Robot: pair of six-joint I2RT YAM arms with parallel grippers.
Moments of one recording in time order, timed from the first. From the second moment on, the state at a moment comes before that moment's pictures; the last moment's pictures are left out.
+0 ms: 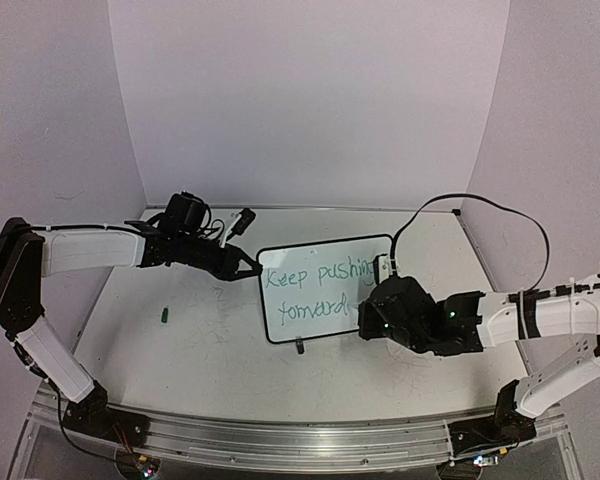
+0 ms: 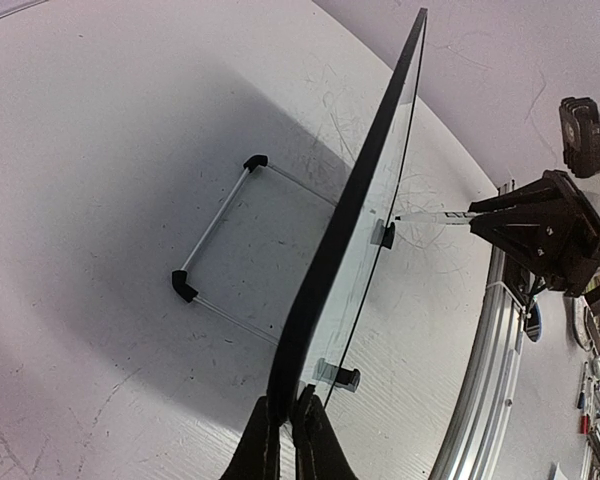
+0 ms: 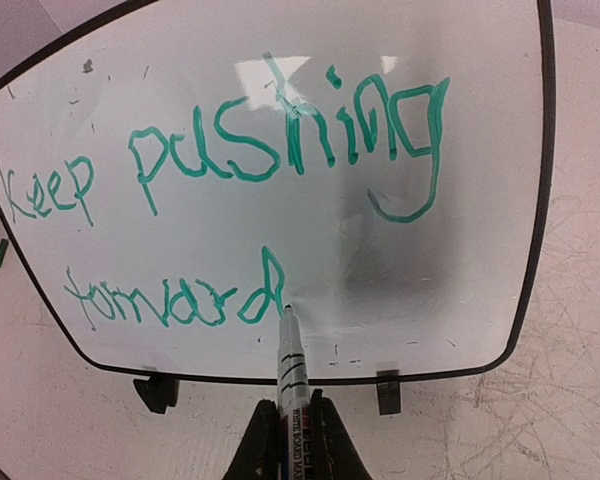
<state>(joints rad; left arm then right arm) -0.58 1.60 1.05 -0.13 0.62 -0.13 1.09 1.37 0.75 -0.14 0.56 0.74</state>
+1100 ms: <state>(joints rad) -0.54 1.23 0.93 -0.20 0.24 -0.38 1.07 1.07 0.77 -0.05 0.54 0.34</state>
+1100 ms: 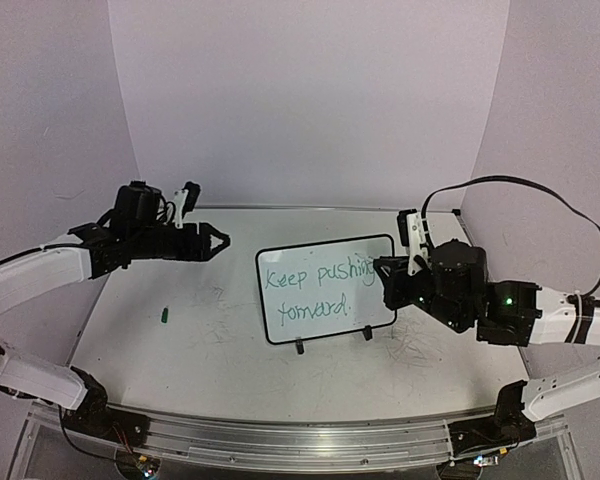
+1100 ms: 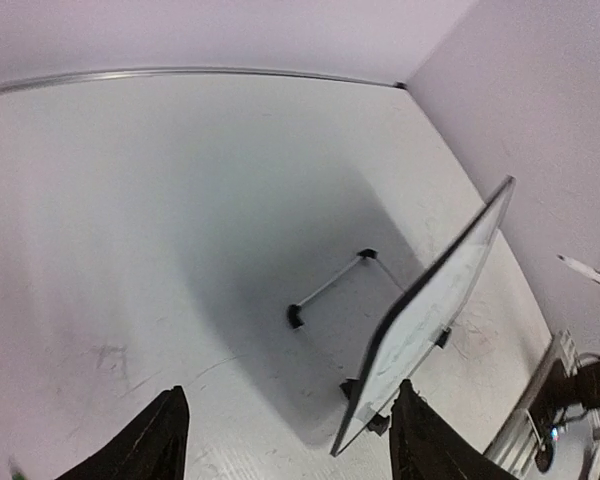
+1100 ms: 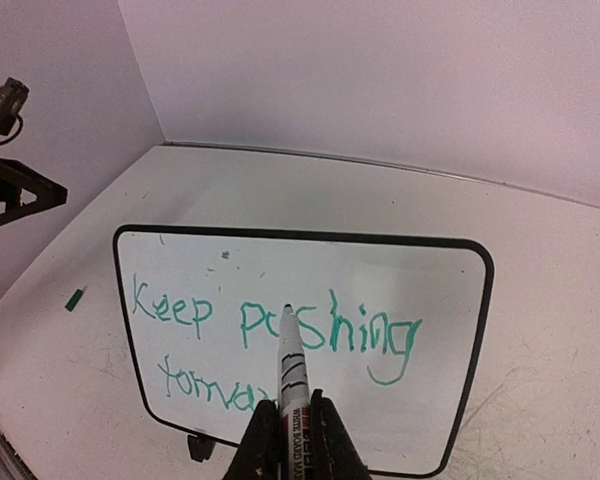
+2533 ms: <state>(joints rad) -0.38 1.60 0.82 -0.50 -0.22 -0.54 1.06 0.96 0.72 0.04 0.37 0.28</state>
